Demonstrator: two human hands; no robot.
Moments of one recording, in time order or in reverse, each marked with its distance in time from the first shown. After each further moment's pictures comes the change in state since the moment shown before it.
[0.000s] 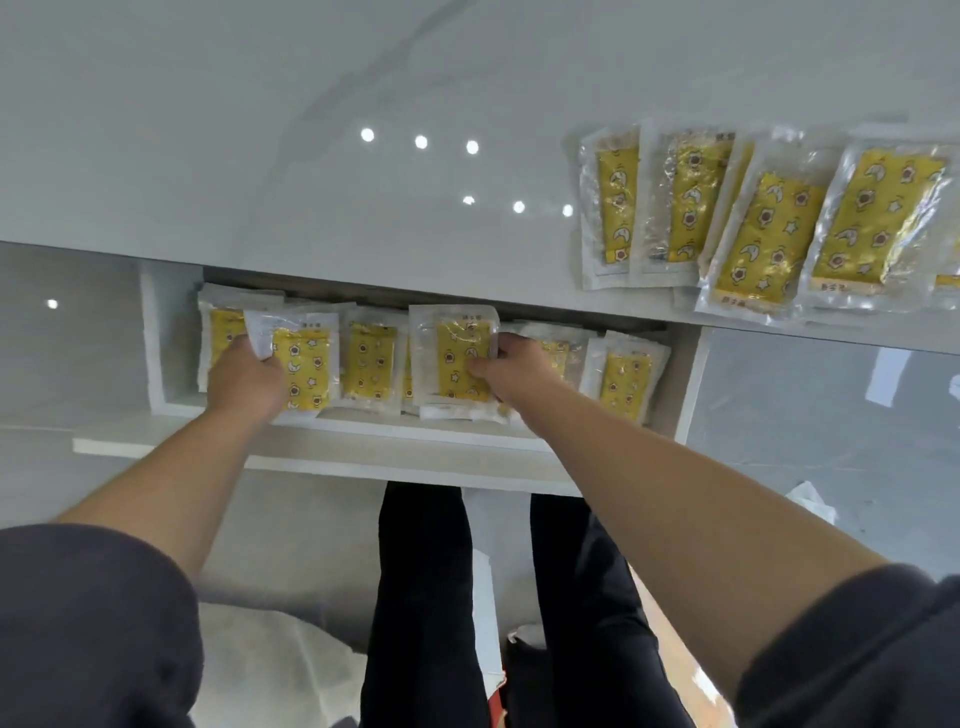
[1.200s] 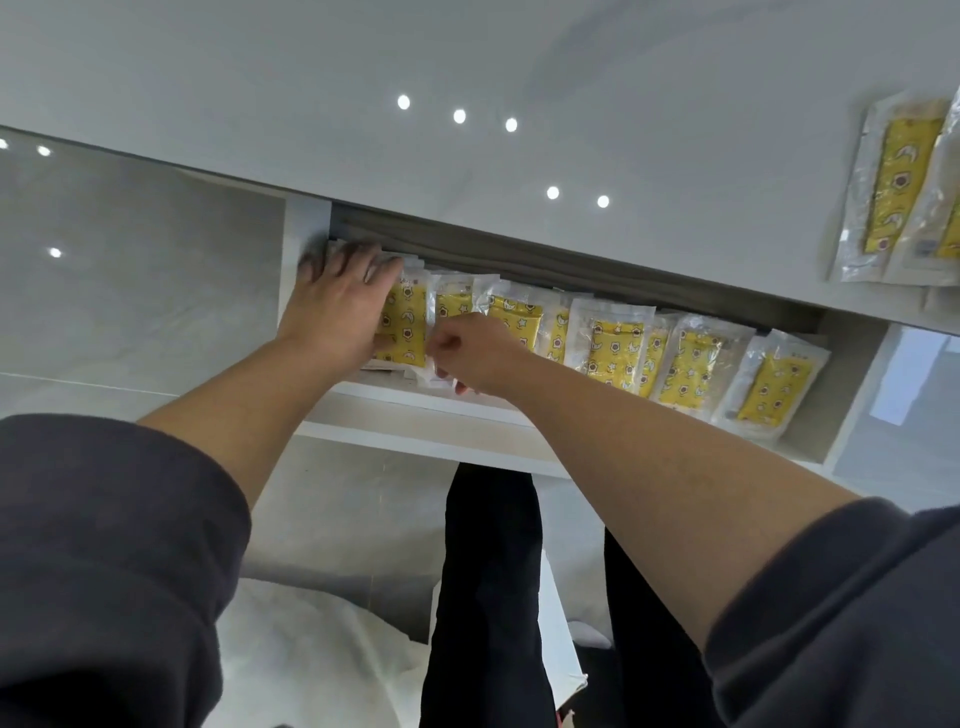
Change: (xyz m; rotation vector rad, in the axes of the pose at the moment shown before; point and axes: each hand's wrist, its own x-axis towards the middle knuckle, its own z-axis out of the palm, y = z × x) left_hand 0.091 -0.051 -0.037 0.718 0.055 0.886; right_hand 0.047 -0.055 0.178 -0.611 -0.196 -0.272
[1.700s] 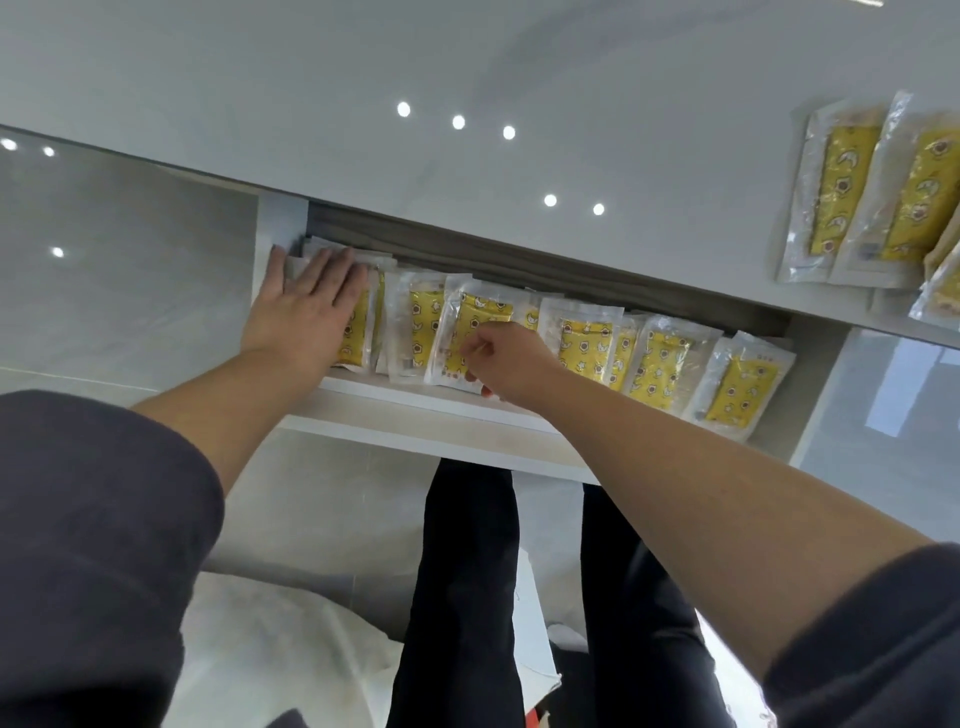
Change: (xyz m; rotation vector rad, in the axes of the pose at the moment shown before) left_hand -0.017 0.008 0.003 0.425 -0.170 -0.056; right_hand -0.036 0.042 -0.027 0.093 0.070 0.071
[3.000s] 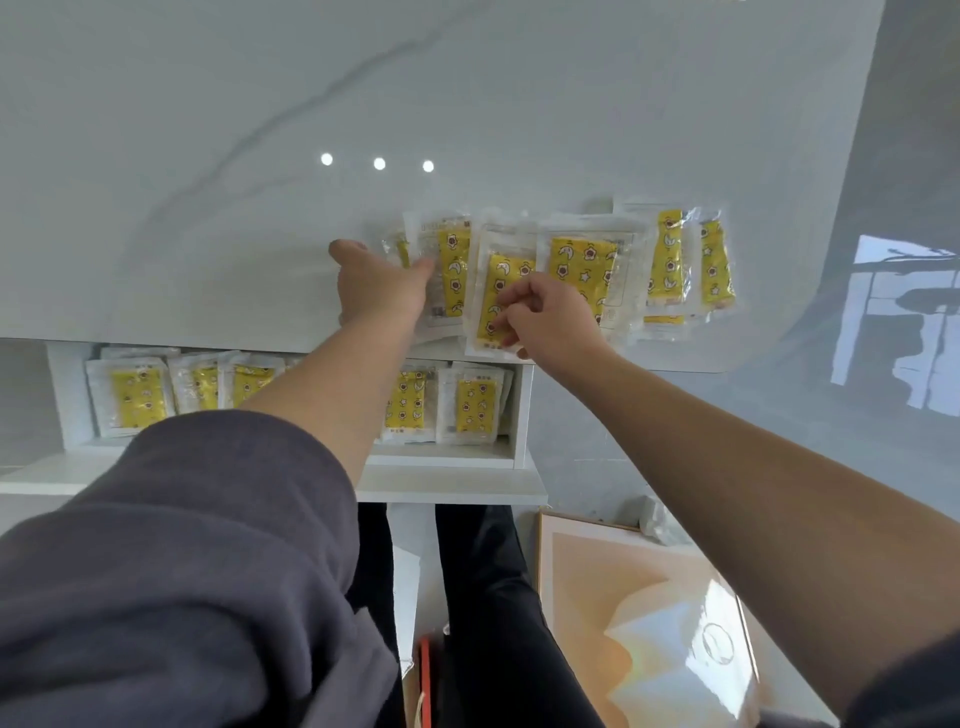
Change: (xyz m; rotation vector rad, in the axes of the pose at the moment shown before) left_hand 0.051 0.245 -0.370 -1.623 0.074 -0.727; right_hand -0.163 0.144 -0.302 0.443 0.362 0.004
